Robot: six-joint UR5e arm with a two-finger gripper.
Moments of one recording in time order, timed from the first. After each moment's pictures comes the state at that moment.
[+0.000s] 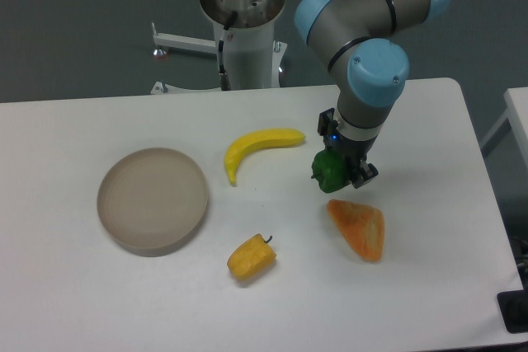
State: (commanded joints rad) arm 2.33 -2.00 -1.33 -1.43 1.57 1.57
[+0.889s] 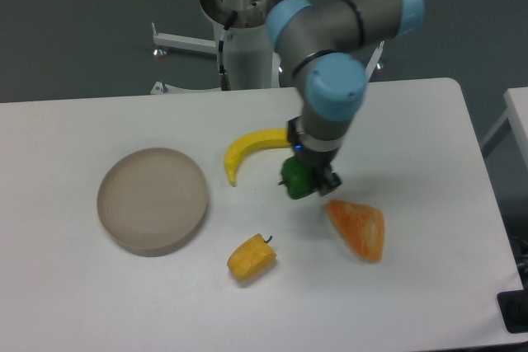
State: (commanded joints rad) arm 2.13 -1.99 -1.37 -1.43 1.52 1.37
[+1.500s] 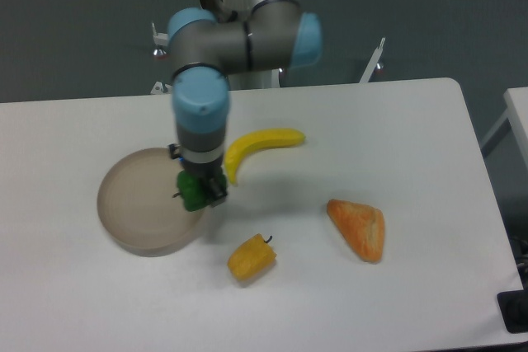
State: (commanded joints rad) arm 1.90 -2.02 -1.51 -1.23 1.48 1.14
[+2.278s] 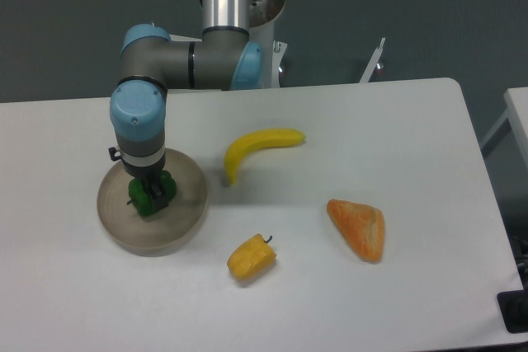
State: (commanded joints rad) arm 1.87 -1.99 -1.54 -1.19 1.42 1.08
